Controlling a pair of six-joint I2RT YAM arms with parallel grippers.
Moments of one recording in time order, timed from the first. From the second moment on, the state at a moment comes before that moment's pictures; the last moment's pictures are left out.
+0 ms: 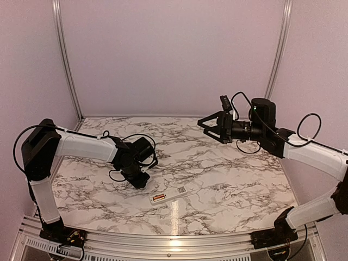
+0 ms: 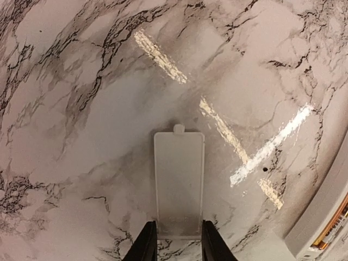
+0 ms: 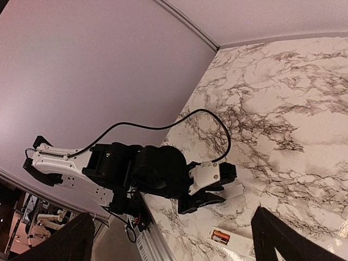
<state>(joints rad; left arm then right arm) -0.85 1.87 1.18 -0.60 -0.05 -0.12 0.54 1.26 0.94 0.10 -0.67 0.76</state>
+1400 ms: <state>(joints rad) -1.06 1.59 1.25 -0.47 -0.09 -0.02 0.66 1.60 0.89 0.35 -0.90 0.78</state>
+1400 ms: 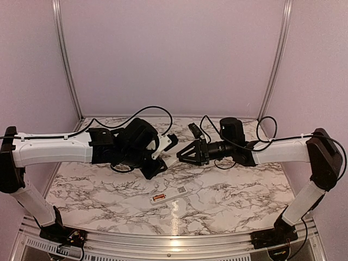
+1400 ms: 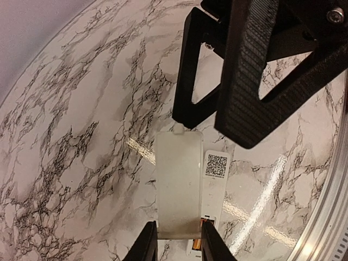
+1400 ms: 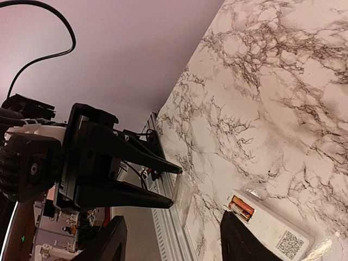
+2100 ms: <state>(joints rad) -1.06 1.57 1.25 -0.44 -0.10 0.01 0.68 1.65 0.90 0.46 -0.96 0.87</state>
